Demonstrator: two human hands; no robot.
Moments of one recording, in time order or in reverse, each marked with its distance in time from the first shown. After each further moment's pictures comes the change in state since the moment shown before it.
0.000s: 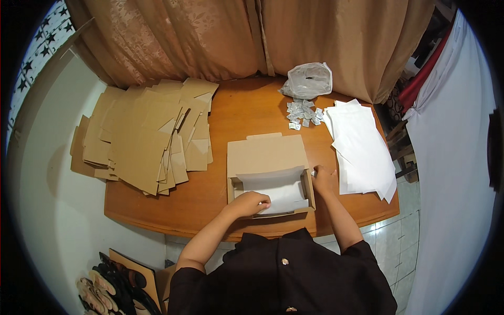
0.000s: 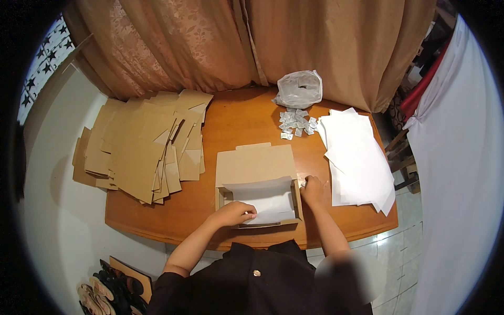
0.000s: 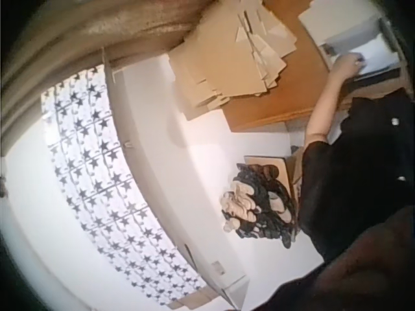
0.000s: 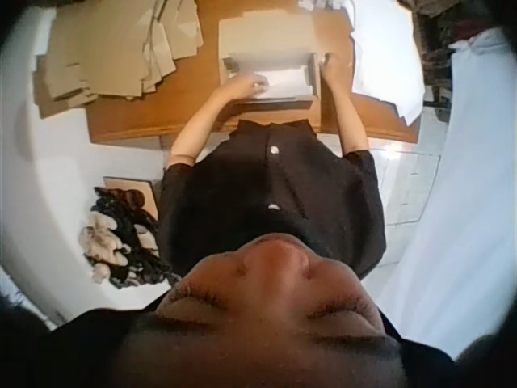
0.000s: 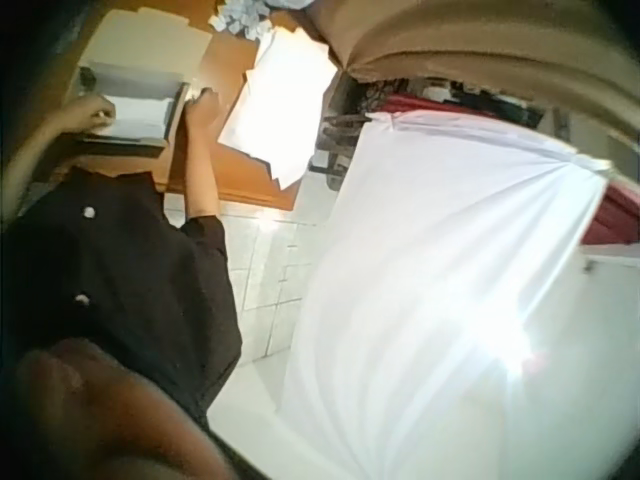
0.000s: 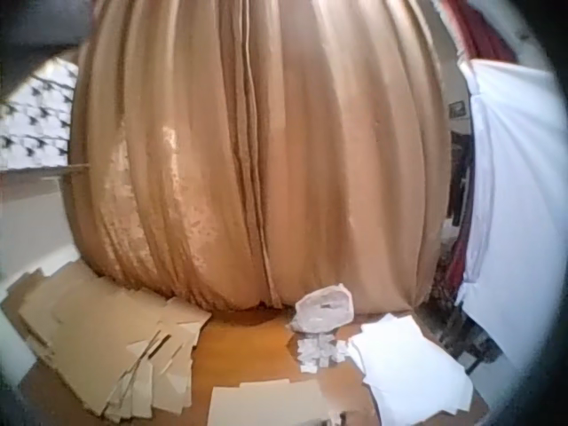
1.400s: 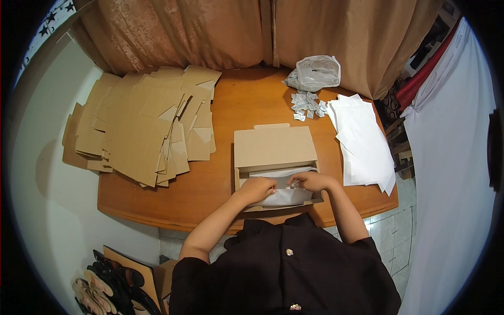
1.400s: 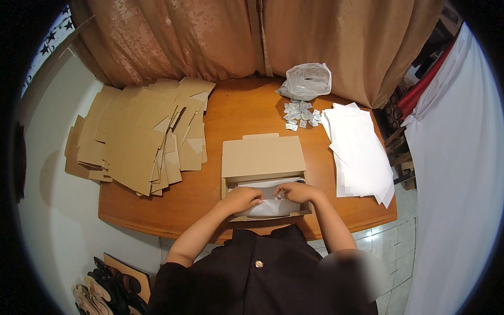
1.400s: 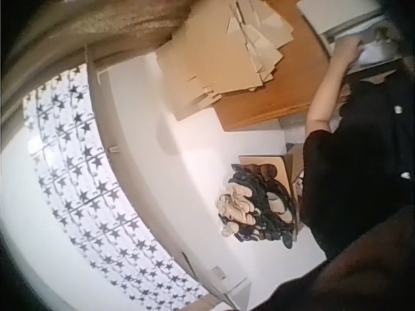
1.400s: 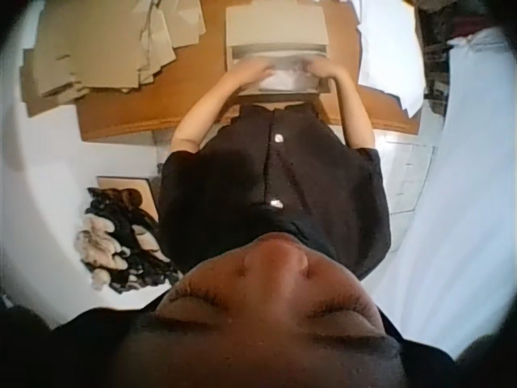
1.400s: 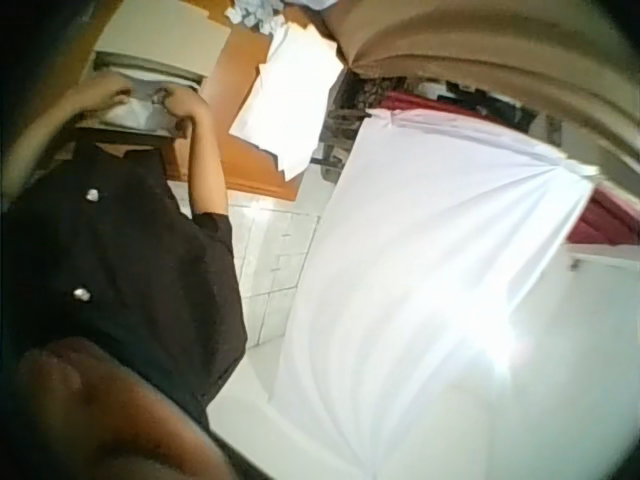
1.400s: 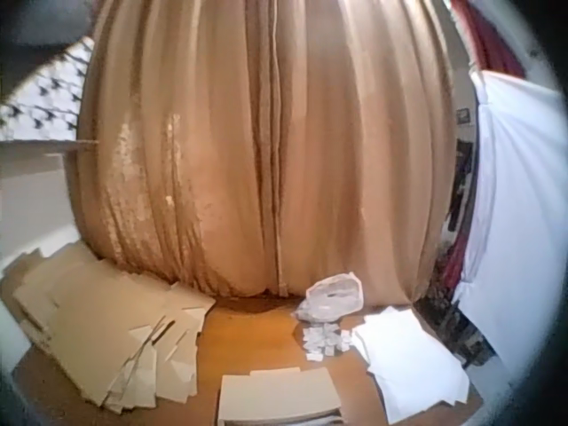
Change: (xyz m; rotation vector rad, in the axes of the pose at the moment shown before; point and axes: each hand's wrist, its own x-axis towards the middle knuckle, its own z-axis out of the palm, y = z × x) left_hand 0.008 -0.020 0.008 0.157 0.161 0.124; right_hand -0.015 -0.079 -0.050 0.307 -1.119 -0.428
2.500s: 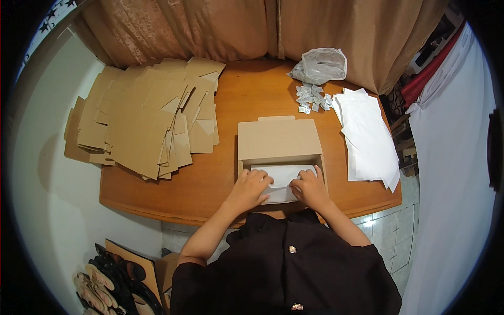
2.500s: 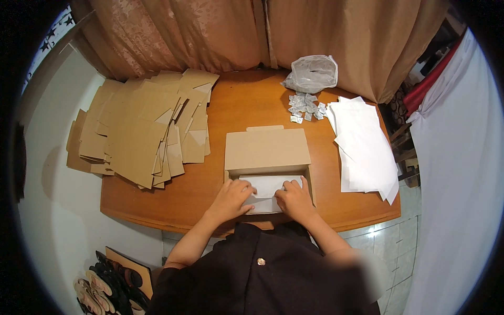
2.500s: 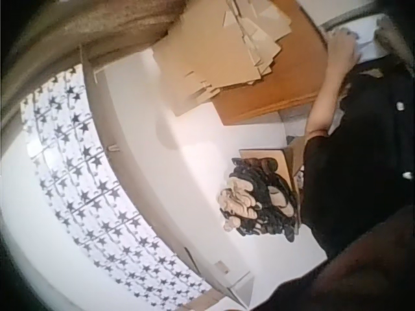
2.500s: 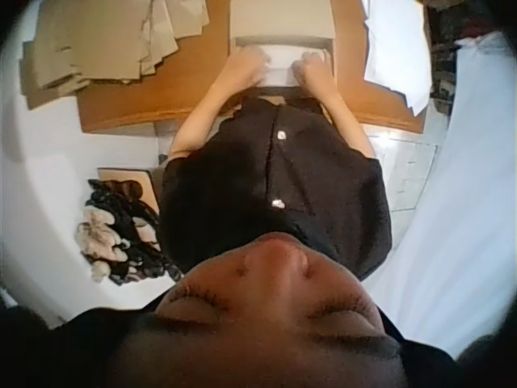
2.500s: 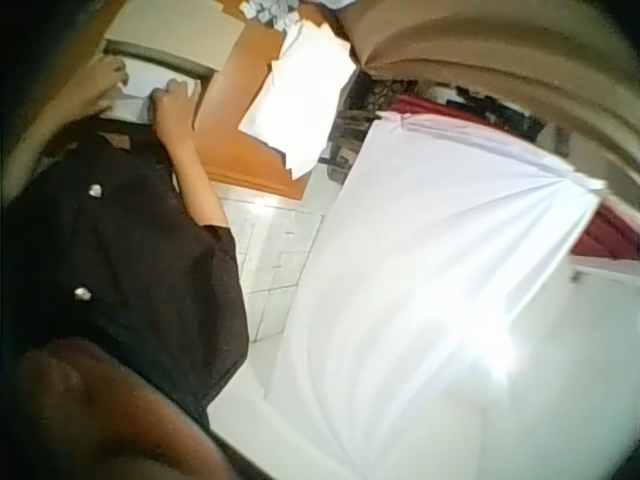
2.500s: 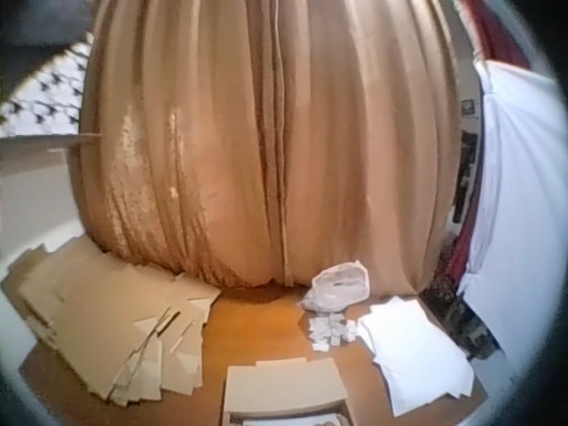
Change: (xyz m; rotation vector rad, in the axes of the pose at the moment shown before) left_hand -0.051 0.031 -0.031 0.215 0.184 0.029; right_hand -0.022 -0.053 0.062 -0.622 0.858 -0.172
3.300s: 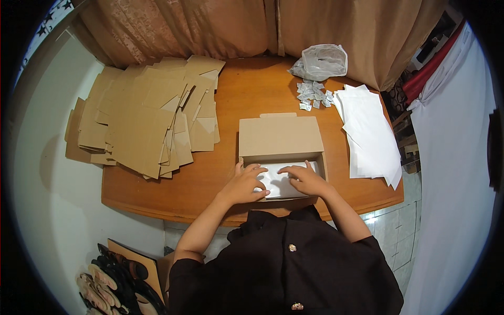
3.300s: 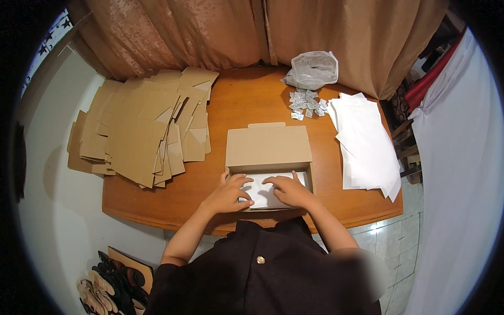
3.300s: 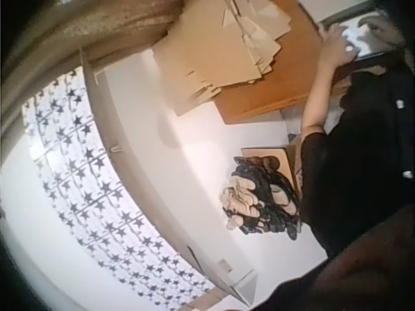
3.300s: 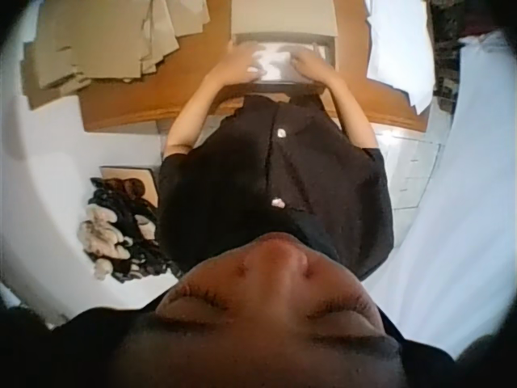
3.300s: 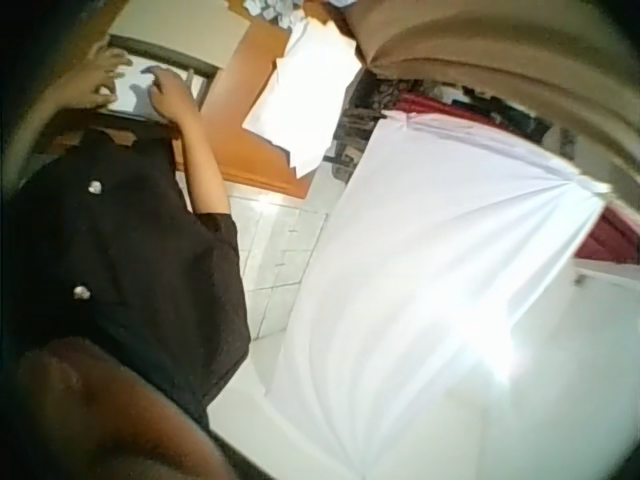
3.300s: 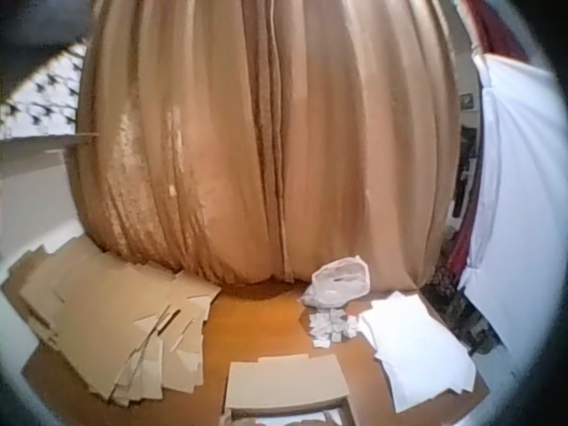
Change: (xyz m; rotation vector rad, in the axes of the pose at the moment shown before) left_hand -0.002 -0.027 0.005 -0.053 -0.153 0.013; right_hand 0.029 0.018 0.005 0.330 -0.516 0.138
